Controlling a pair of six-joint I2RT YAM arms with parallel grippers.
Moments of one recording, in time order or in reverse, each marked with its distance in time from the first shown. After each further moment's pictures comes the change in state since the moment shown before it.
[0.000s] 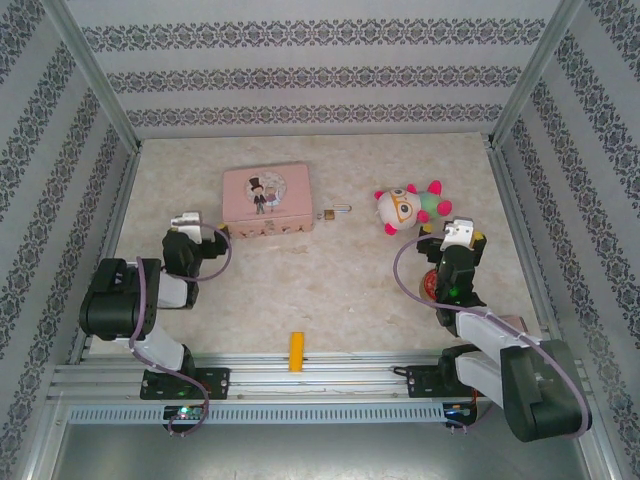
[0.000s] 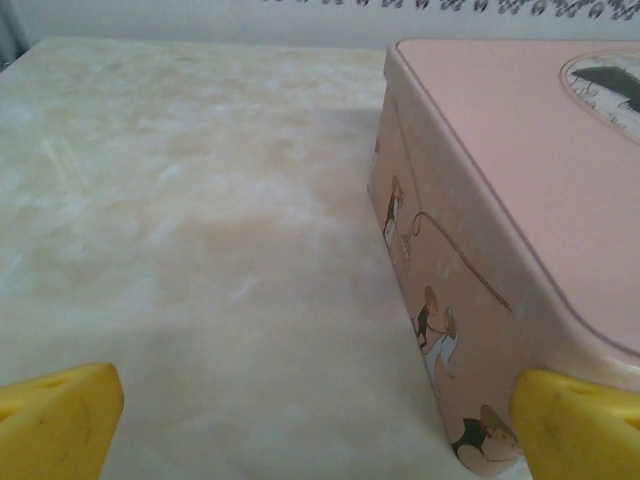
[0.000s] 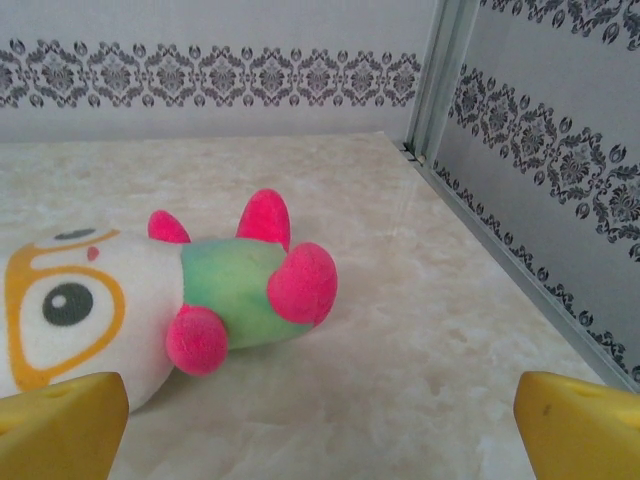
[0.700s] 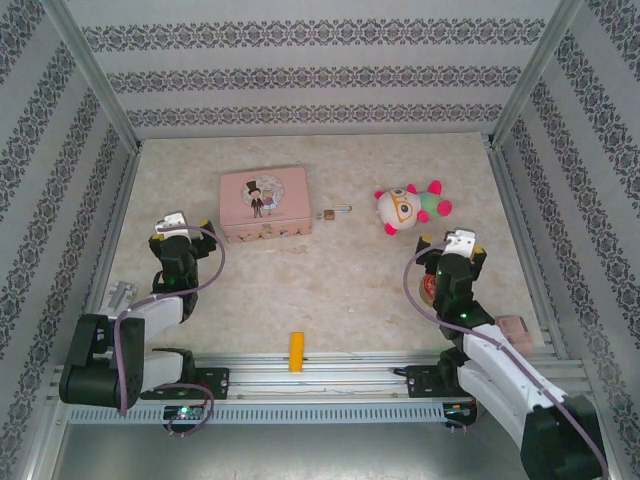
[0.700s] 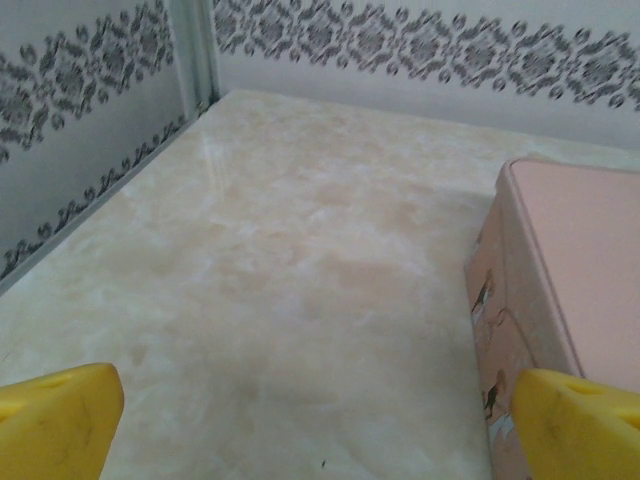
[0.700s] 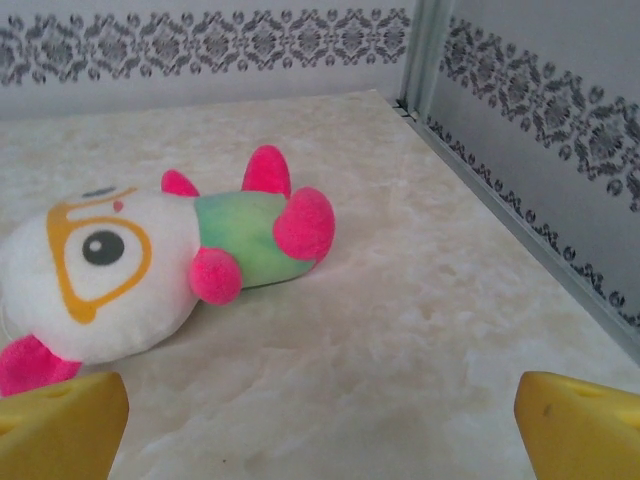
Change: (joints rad) left arm -0.080 -0.362 -0.067 -0.254 -0.375 -0.095; right arm 0.138 -0.290 0.015 -0.423 0.135 0.108
